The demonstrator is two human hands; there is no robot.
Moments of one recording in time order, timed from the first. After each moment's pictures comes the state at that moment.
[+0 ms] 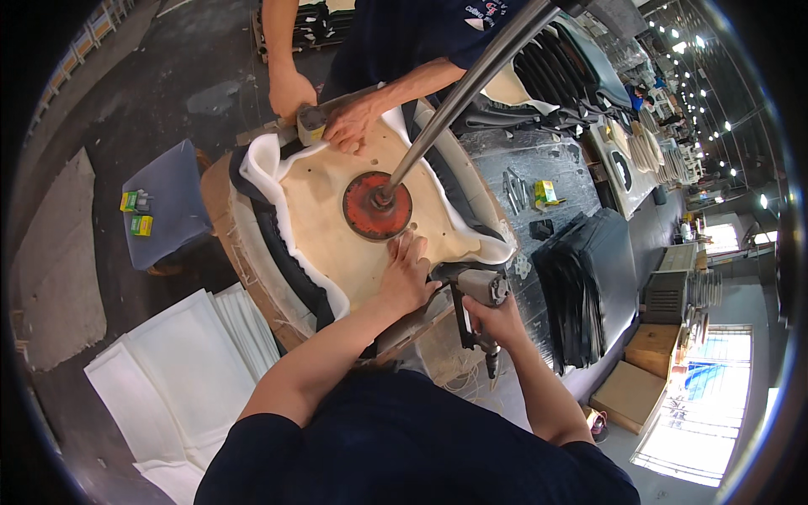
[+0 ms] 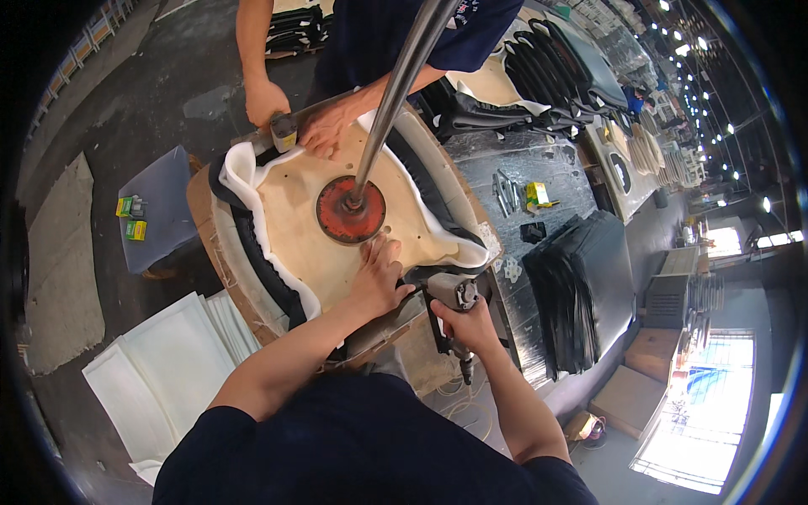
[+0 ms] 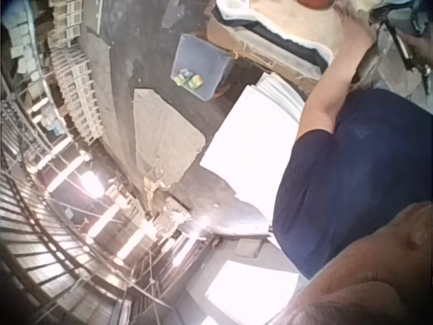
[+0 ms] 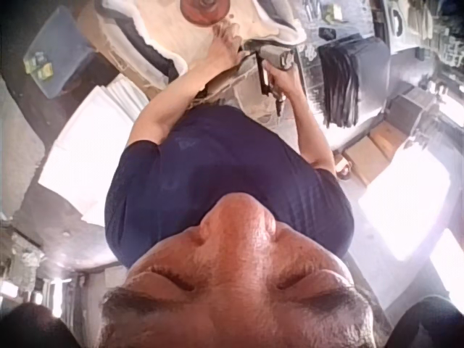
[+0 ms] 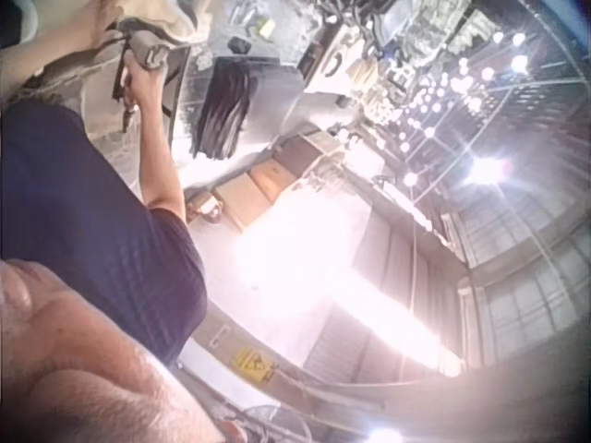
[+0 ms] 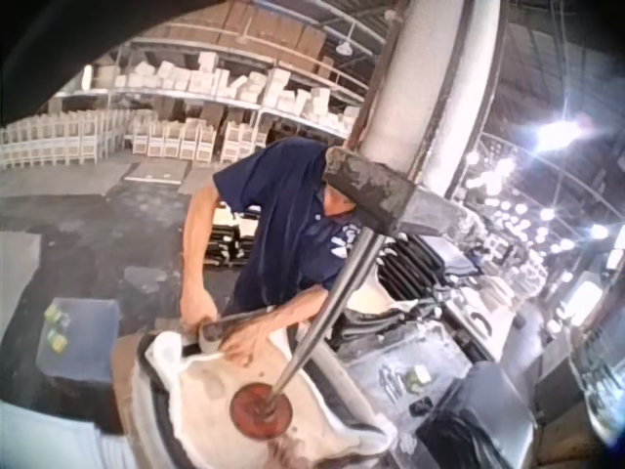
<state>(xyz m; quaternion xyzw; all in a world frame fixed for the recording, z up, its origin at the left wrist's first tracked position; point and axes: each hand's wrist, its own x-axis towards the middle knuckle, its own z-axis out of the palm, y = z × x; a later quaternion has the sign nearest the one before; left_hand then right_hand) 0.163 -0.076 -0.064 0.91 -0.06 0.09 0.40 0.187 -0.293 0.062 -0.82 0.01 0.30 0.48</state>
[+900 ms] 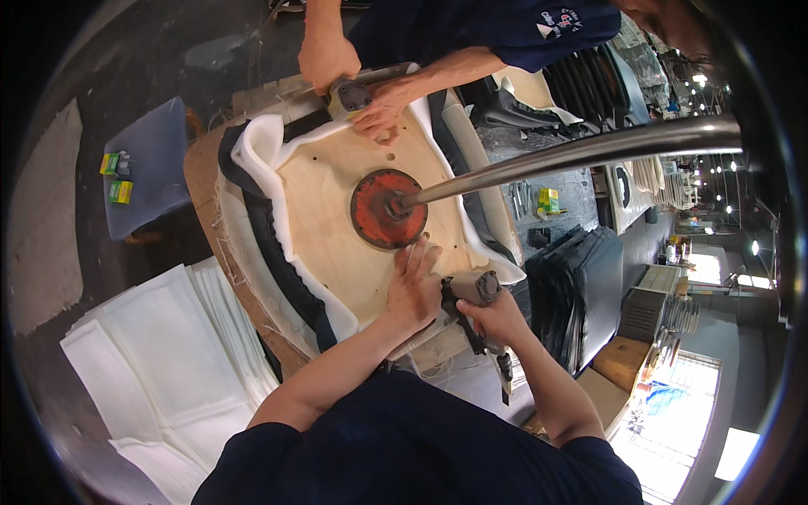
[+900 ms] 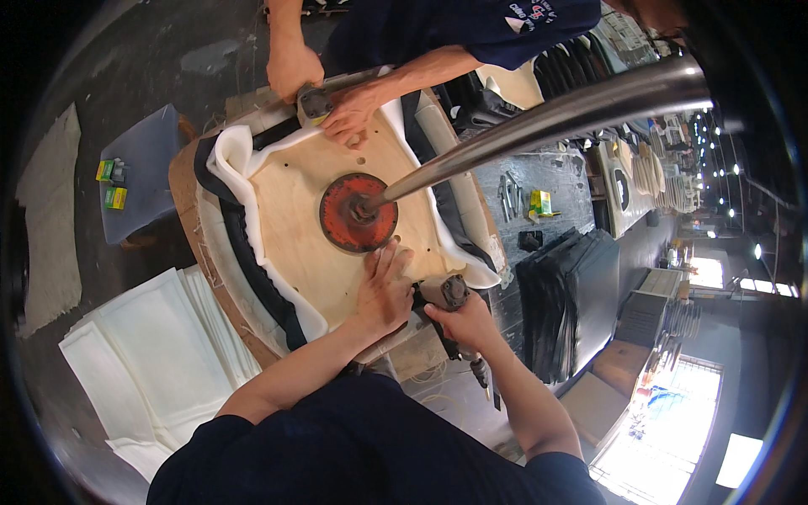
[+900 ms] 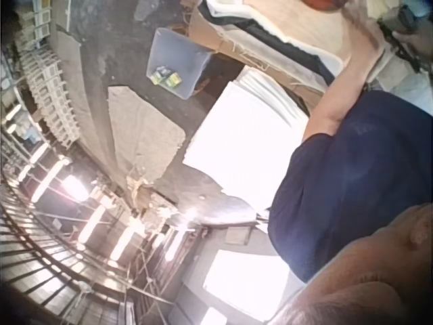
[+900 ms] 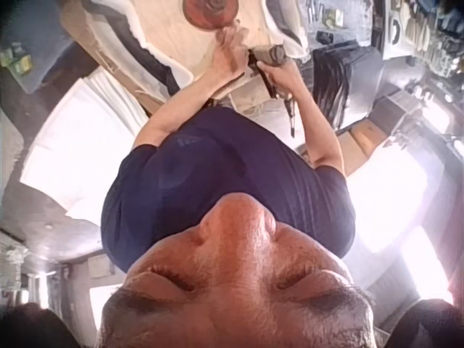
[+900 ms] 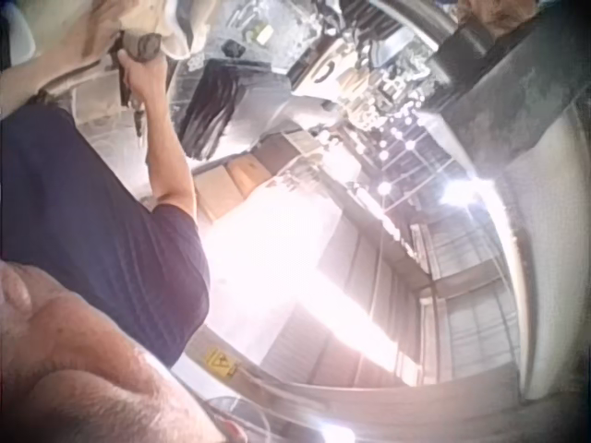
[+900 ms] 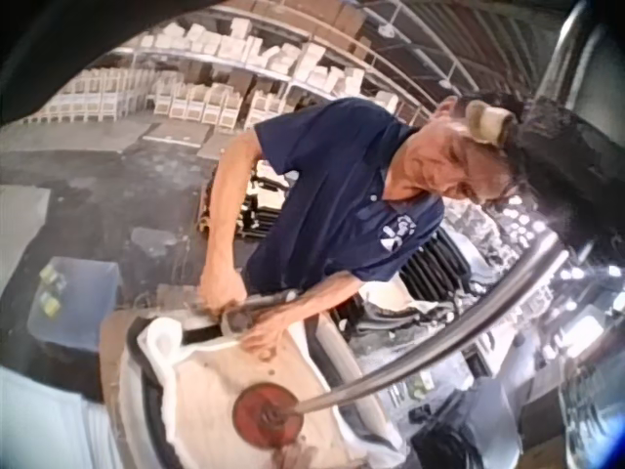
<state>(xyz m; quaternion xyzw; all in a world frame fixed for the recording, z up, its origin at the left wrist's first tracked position) 0.183 -0.087 -0.073 0.90 0.02 0.11 0.43 0.259 -0.250 0.058 -0.88 0.02 0.40 0.27</state>
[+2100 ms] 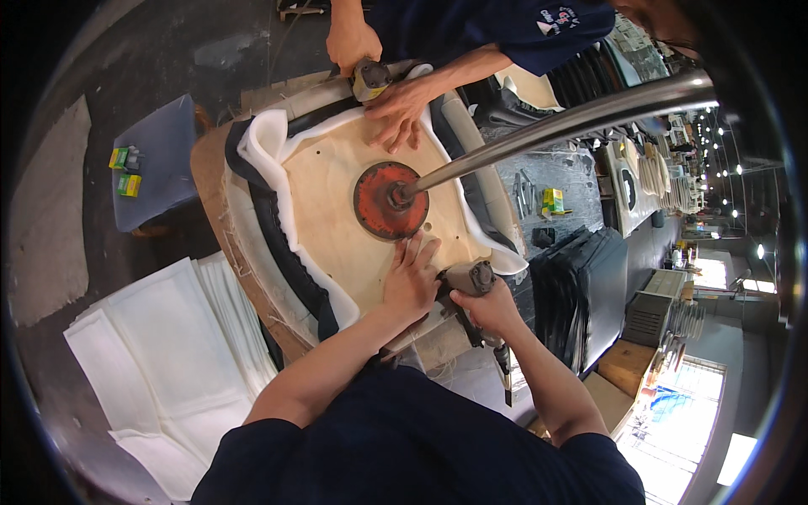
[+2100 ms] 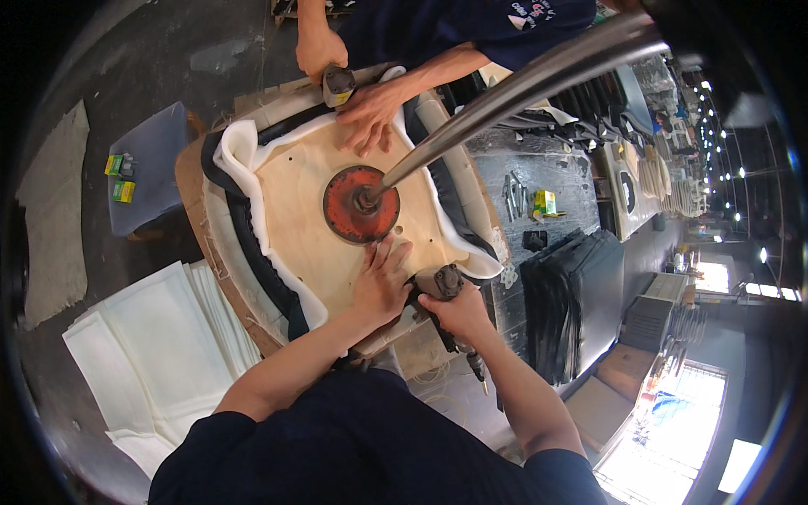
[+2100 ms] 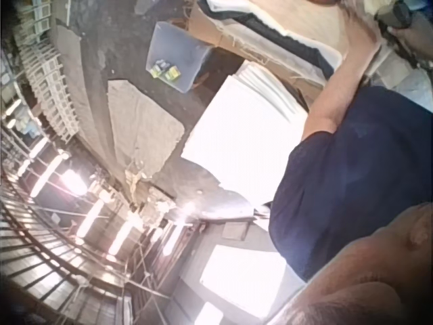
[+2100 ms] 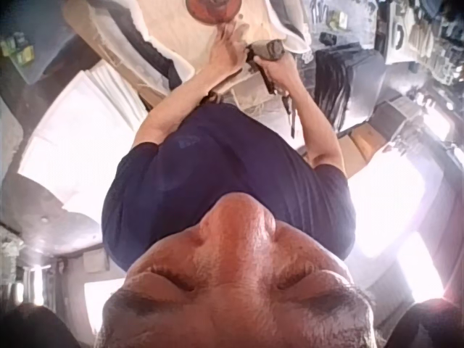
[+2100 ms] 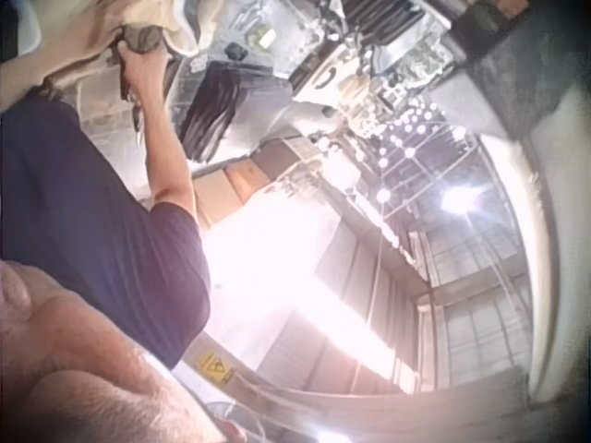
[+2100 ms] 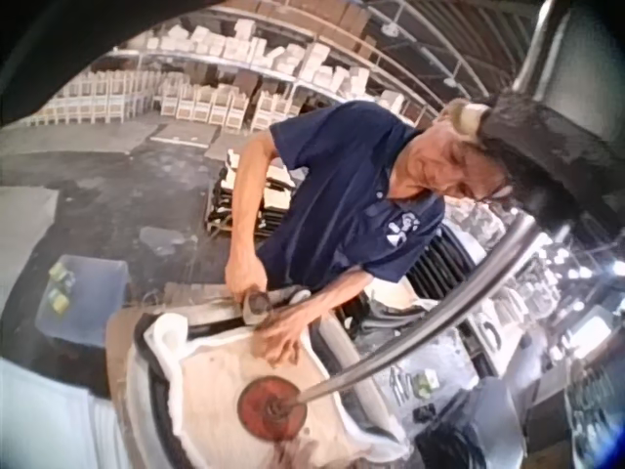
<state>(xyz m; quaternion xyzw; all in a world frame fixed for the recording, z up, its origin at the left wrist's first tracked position) 0.171 -0.078 -0.074 0.92 0.01 0.08 0.39 0.251 -0.234 0.057 -0.89 0.02 0.37 0.27</state>
